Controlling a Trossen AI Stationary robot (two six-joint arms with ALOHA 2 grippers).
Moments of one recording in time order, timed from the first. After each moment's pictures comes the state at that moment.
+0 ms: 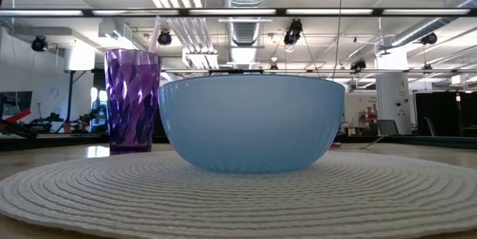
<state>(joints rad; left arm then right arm) -0.47 1.29 0.99 0.45 -0.82 -0.03 0.48 1.80 1.51 -0.12 1.17 -0.01</state>
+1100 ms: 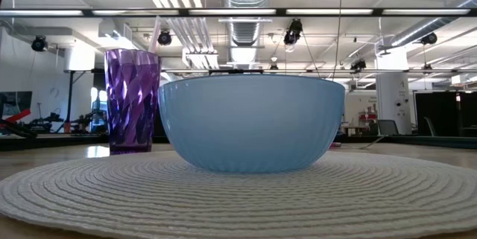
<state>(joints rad) -0.49 1.29 0.99 0.40 -0.80 0.00 0.50 1.78 1.51 -0.16 1.08 -0.09</state>
